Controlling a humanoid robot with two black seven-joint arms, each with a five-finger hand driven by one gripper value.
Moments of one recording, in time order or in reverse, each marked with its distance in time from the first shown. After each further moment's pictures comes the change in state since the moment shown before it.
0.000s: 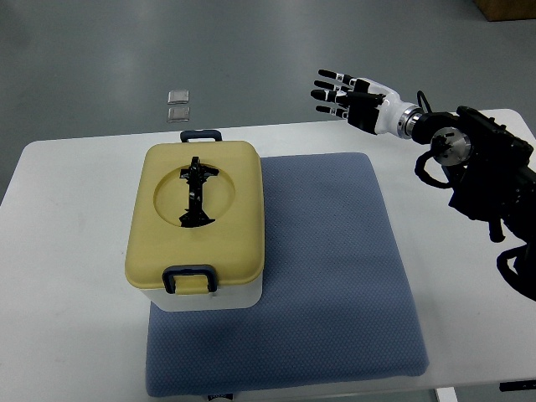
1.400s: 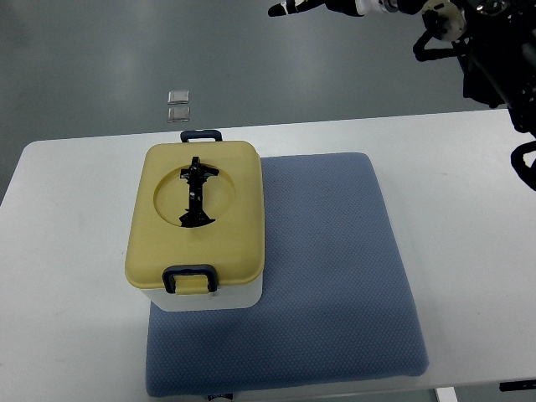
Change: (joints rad) left arm -0.002 0.000 -0.005 0.001 -0.001 0.000 0.000; right arm 0.441 0.000 -0.265 0.030 -0.285 0.000 0.023
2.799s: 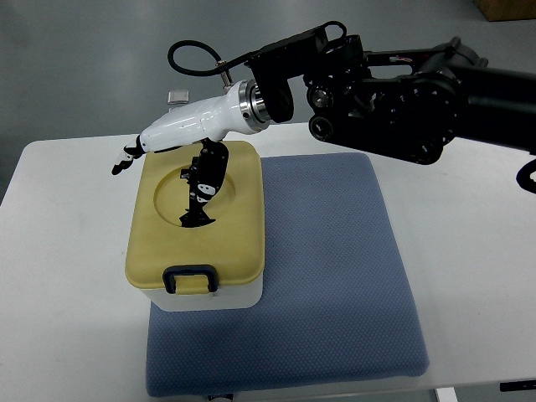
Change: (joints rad) left arm 0.000 0.000 0.000 0.000 0.000 0.000 0.000; right arm -0.008 -0.122 0.073 1.026 -1.211 -0.258 0.236
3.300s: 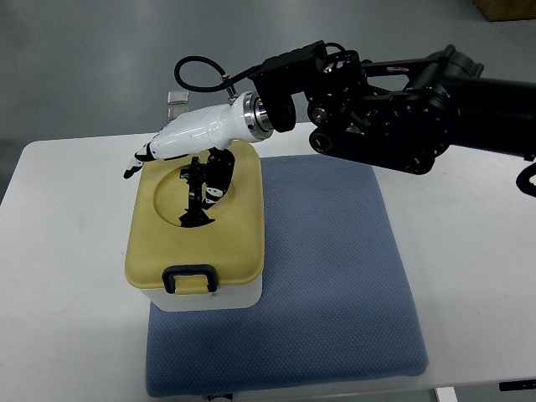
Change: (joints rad) left arm 0.000 0.000 0.000 0.000 0.000 0.000 0.000; right arm -0.004 0.010 -0.049 -0.025 -0.048 -0.065 0.033
